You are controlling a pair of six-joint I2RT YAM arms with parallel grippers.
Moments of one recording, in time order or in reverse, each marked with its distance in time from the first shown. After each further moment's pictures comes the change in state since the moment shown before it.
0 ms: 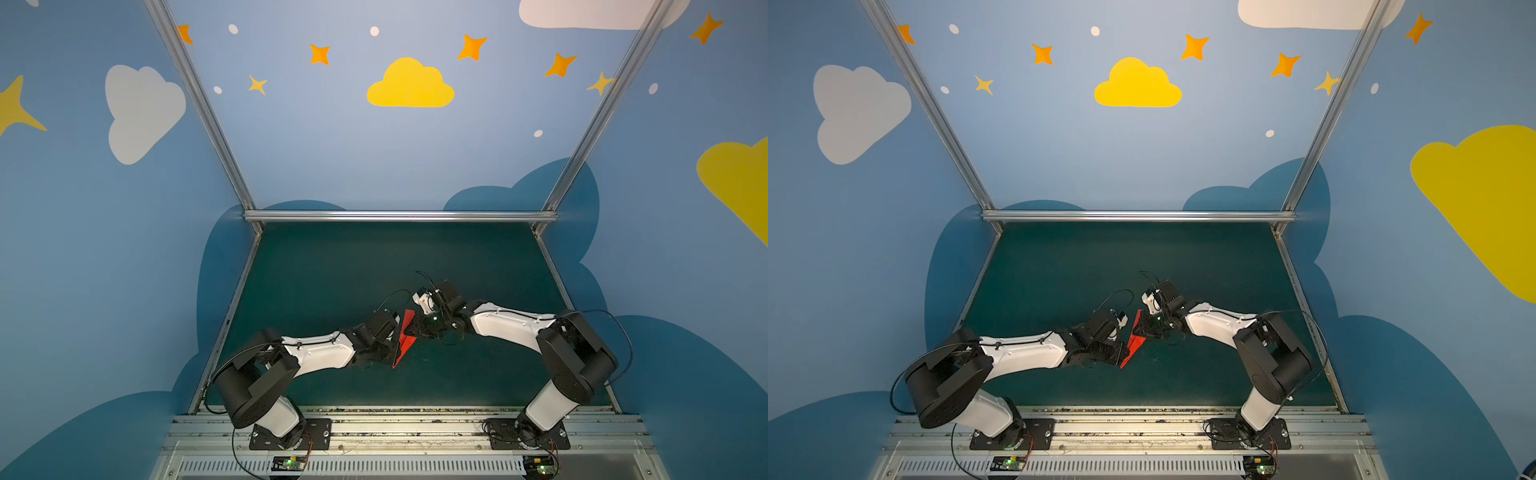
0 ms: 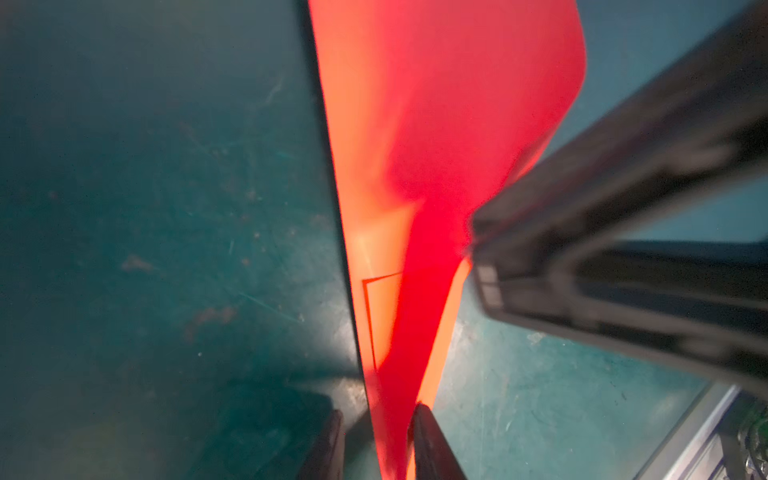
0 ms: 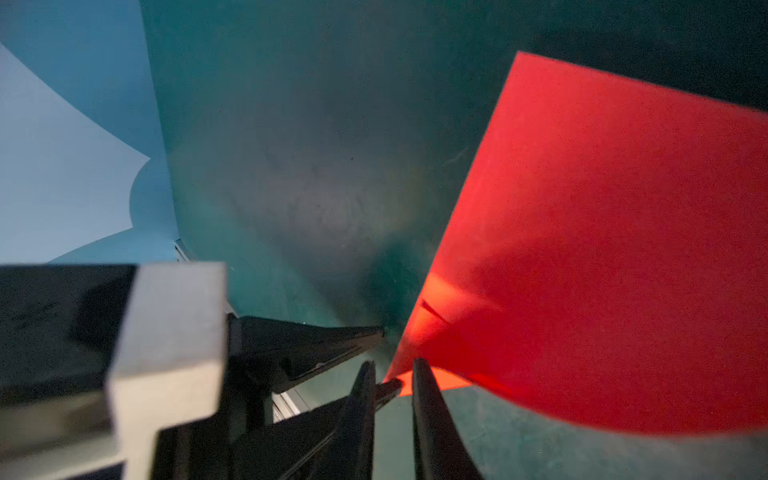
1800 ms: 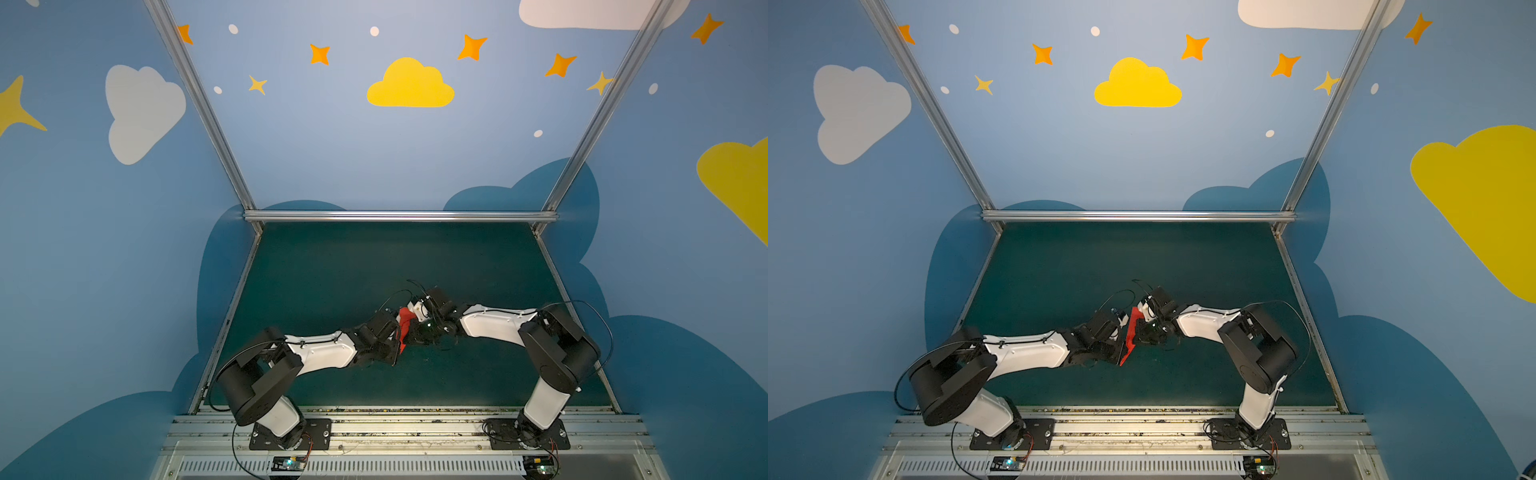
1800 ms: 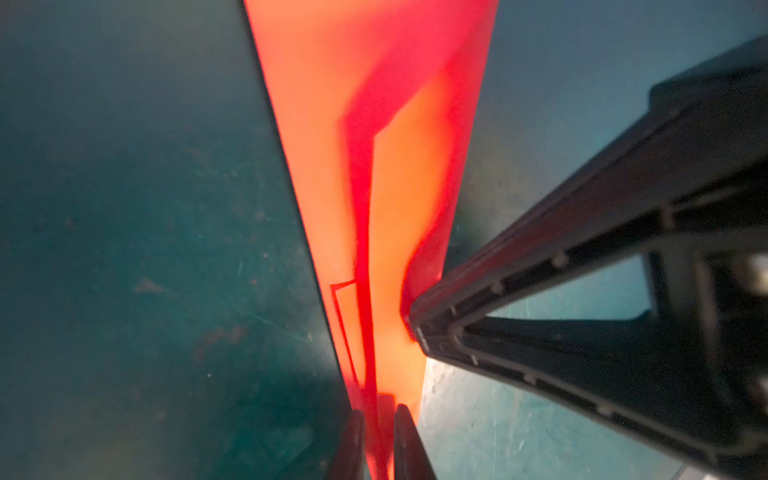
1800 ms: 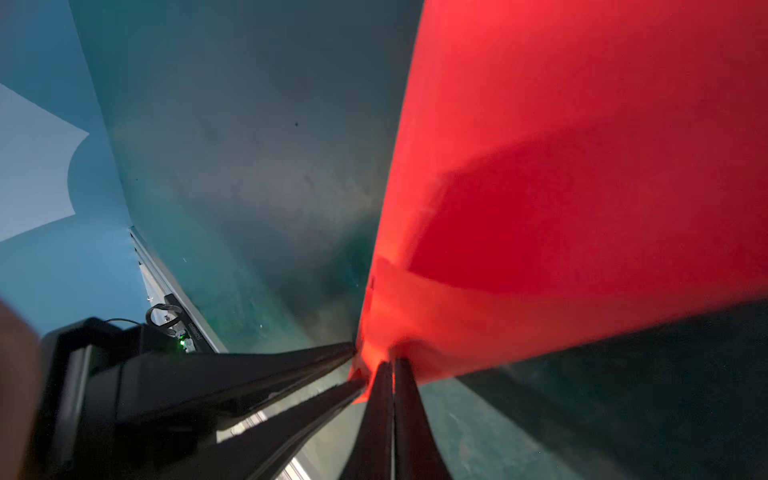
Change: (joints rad) left arm -0.005 0.021 0.005 0.021 -0.028 0.018; right arm 0.045 0.130 0.015 0.010 0.015 -0.020
